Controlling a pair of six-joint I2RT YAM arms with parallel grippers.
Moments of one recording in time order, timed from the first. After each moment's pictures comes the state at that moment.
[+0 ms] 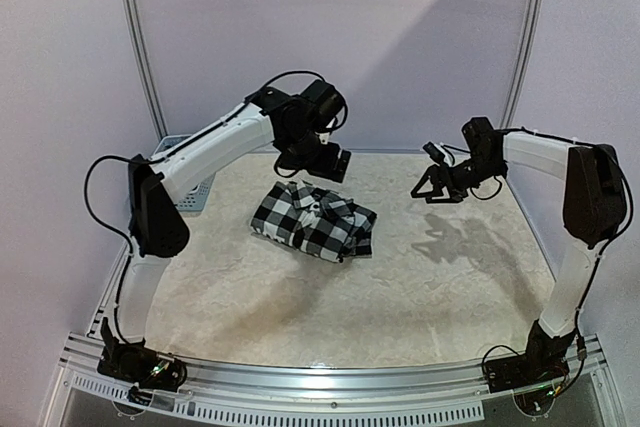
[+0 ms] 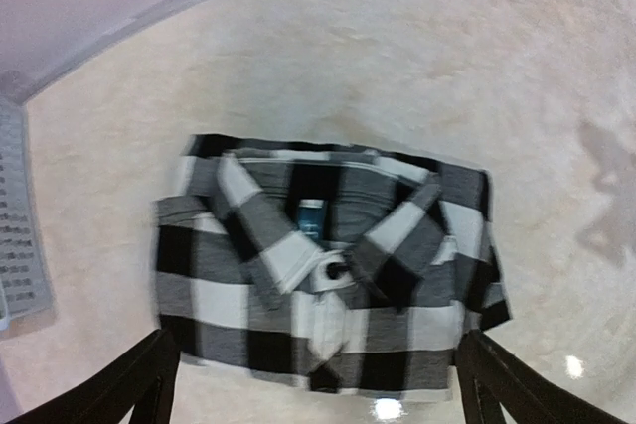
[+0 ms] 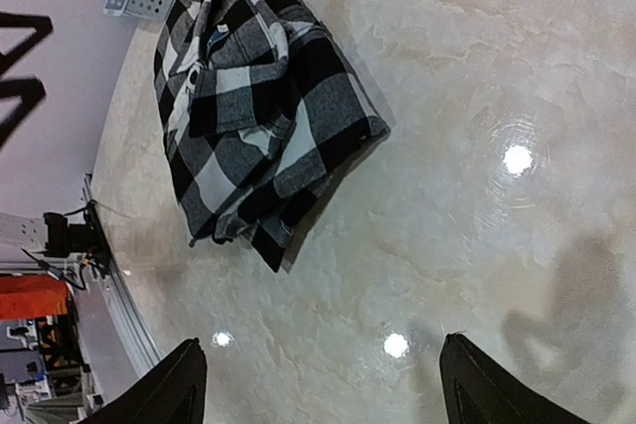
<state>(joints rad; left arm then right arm) -0.80 2.30 2.42 -1.15 -0.24 -0.38 0.19 1.89 1.46 -0.75 -0.76 -0.02</state>
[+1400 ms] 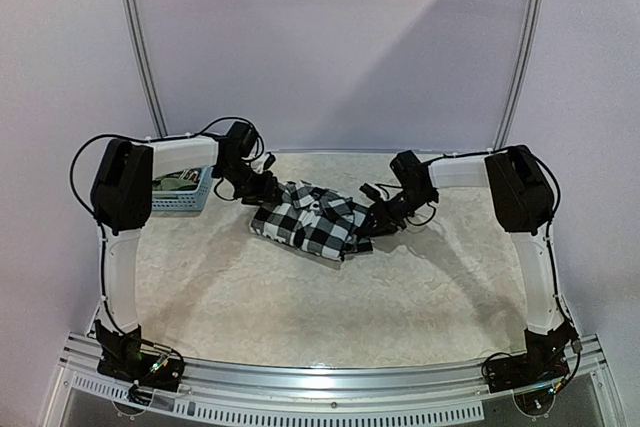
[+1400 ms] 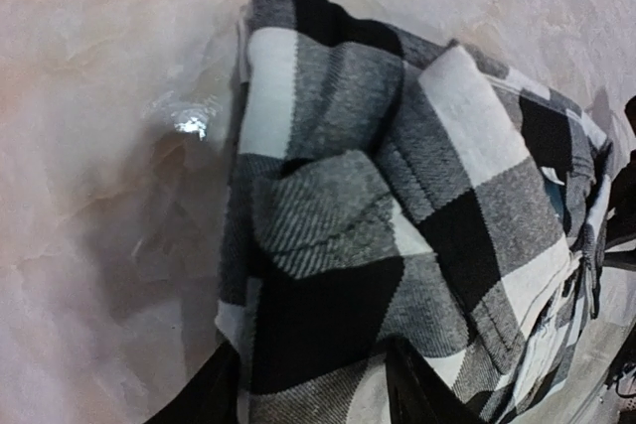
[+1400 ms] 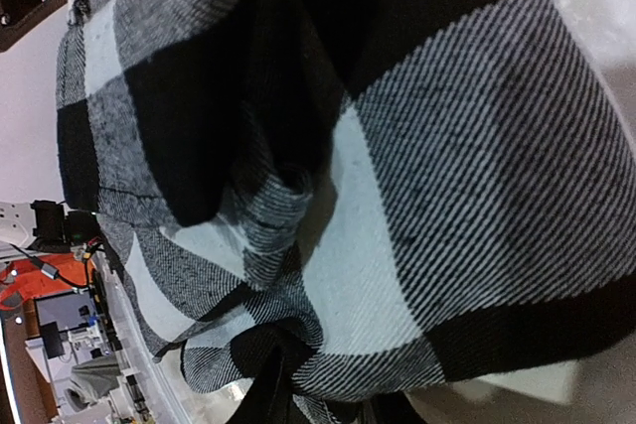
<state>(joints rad) -0.39 2.20 1.72 -0.65 0.31 -0.24 0.46 2.33 1.67 -0.60 -0.81 0.18</state>
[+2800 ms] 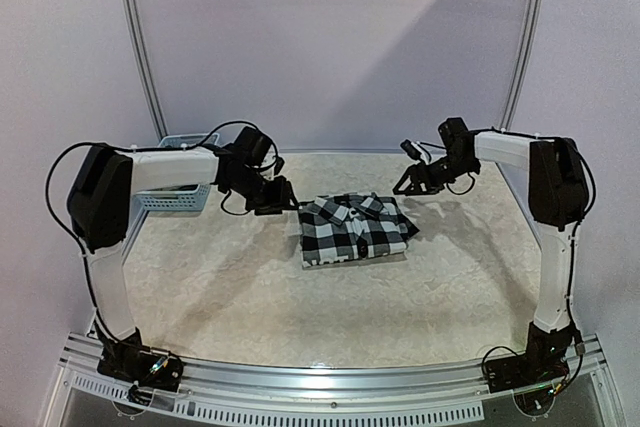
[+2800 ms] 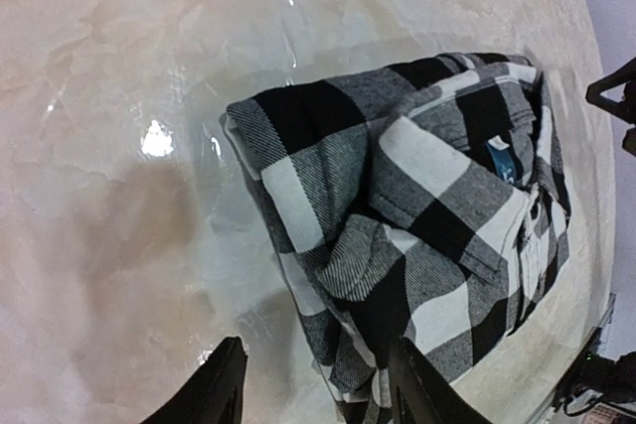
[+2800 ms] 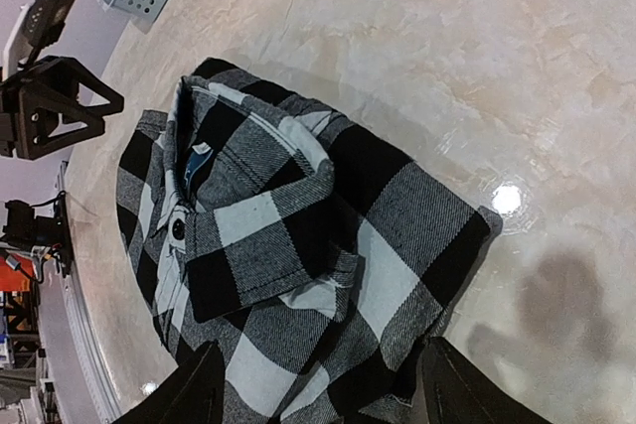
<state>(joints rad) -0.55 1.97 1.44 -0.45 0.24 -0.52 0.24 2.16 1.70 -0.67 -0.76 -0.13</state>
